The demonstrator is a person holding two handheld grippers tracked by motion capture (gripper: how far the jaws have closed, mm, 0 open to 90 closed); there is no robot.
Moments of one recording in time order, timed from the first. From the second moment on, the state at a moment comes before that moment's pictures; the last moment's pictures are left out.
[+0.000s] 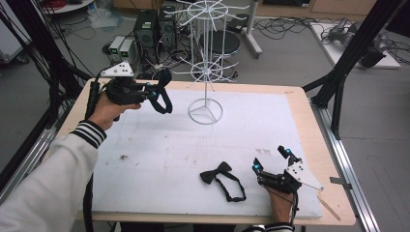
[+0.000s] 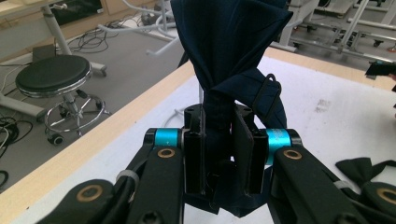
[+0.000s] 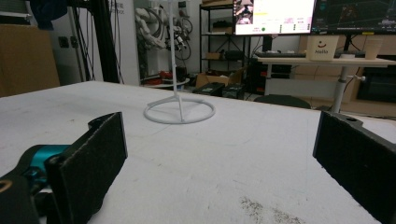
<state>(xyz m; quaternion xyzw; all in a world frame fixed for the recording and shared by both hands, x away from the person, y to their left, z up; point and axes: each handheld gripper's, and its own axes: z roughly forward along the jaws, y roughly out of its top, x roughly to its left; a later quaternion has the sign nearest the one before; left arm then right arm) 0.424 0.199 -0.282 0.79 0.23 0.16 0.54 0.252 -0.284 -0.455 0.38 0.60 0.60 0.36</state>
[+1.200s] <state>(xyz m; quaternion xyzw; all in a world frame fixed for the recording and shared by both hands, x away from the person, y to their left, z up) 0.448 0.148 -0.260 0.79 0.24 0.17 0.53 0.252 -0.284 -0.455 0.38 0.60 0.60 0.36</state>
